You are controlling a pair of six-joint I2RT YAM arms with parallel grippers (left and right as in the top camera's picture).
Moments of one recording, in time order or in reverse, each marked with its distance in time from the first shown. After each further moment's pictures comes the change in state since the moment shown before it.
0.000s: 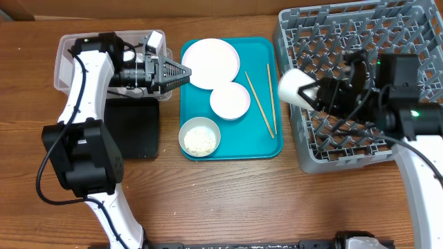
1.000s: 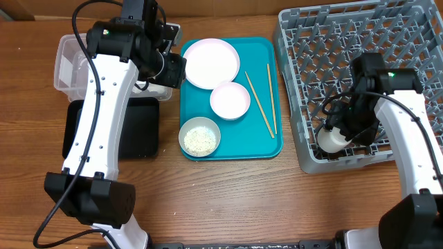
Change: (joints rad) left arm -0.255 -0.237 0.165 0.079 -1.183 -0.319; right arm 0.001 0.310 0.086 -0.427 0.528 0.092
